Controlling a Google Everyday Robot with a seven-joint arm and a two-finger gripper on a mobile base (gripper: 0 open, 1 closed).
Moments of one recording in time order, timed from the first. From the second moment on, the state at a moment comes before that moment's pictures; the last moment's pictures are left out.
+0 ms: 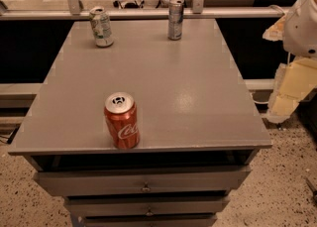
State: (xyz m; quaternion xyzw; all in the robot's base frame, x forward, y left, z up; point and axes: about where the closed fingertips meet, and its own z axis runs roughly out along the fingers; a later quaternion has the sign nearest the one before) arm 0.438 -0.216 0.977 -0.60 0.78 -0.04 0.16
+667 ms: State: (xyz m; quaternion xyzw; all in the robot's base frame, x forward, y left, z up) arm 0.442 -0.207 0.967 -0.61 0.78 -0.01 0.18
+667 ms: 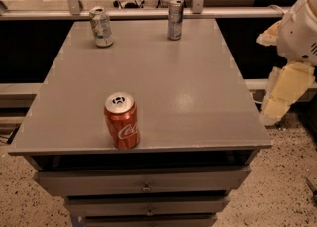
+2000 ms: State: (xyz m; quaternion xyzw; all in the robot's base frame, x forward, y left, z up) arm 0.436 -0.004 0.879 -0.61 0.63 0.32 0.36
